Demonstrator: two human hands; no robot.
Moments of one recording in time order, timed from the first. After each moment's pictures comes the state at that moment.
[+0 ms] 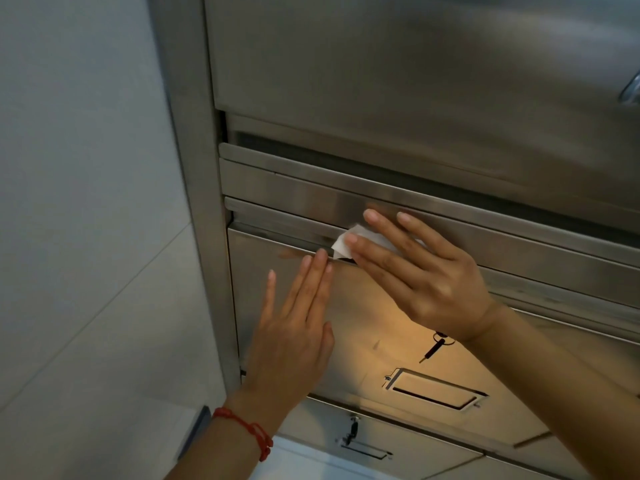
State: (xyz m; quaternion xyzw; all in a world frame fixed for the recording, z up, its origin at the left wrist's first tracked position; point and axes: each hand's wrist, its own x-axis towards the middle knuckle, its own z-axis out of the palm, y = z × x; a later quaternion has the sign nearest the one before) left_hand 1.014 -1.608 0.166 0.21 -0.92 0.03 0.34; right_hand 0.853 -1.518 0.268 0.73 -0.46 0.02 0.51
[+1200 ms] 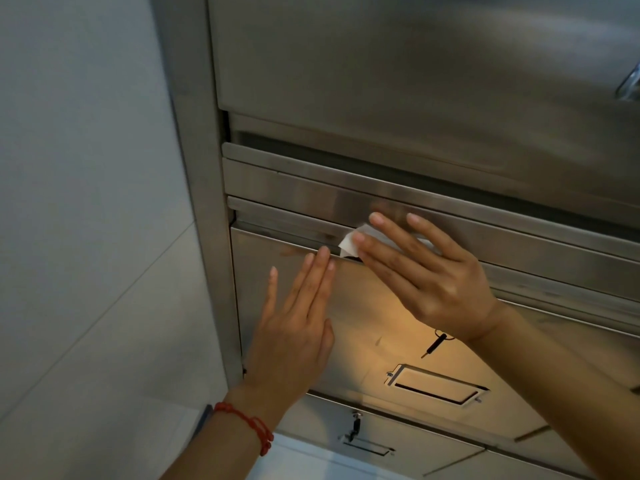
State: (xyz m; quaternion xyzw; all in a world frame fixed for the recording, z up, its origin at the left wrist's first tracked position) left_hand 1.016 -1.610 0.168 0.20 -0.92 0.01 0.34; right_hand 0.852 -1.513 0.264 0.71 -0.47 0.01 0.52
